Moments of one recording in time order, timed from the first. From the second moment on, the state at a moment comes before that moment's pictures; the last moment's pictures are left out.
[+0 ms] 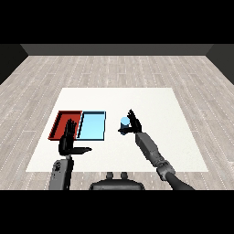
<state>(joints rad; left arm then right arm) 0.08 0.04 0.05 -1.71 0.07 -0.08 -0.30 -0.68 0.00 0.13 -0.54 -0.42 -0.01 -0.46</state>
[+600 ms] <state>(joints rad) 0.06 0.04 0.06 -1.69 0.08 -0.09 -0.31 -0.77 0.00 0.30 -0.41 -0.58 -0.05 -0.50</state>
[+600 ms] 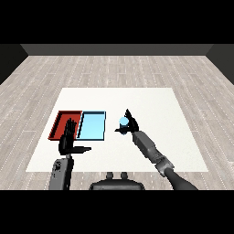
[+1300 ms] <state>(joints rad) 0.05 0.05 0.08 -1.71 0.11 -0.09 -0.28 -0.82 0.00 0.48 -0.39 -0.75 -0.20 -0.45</state>
